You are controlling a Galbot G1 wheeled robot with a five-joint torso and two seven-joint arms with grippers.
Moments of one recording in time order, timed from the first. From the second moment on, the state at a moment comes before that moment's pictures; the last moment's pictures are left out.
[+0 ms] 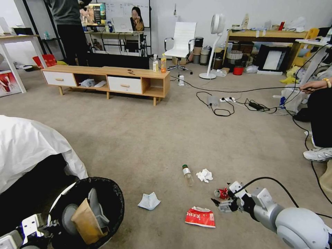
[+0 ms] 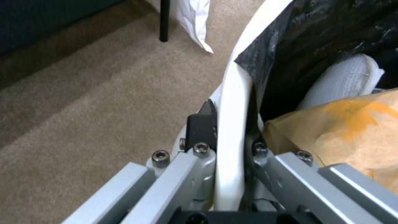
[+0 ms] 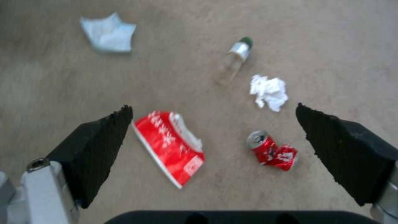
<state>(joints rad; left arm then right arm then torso) 1.66 -1.49 -1.01 -2.27 -0.61 0.74 -0.21 -1.34 0.53 0.31 2.09 0.49 -0.53 -0.16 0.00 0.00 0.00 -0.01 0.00</state>
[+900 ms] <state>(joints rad) 1.66 -1.54 -1.01 -2.24 -0.56 0.74 -0.20 -0.96 0.75 -0.21 1.69 0.29 -0.33 -0.17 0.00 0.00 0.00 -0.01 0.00</state>
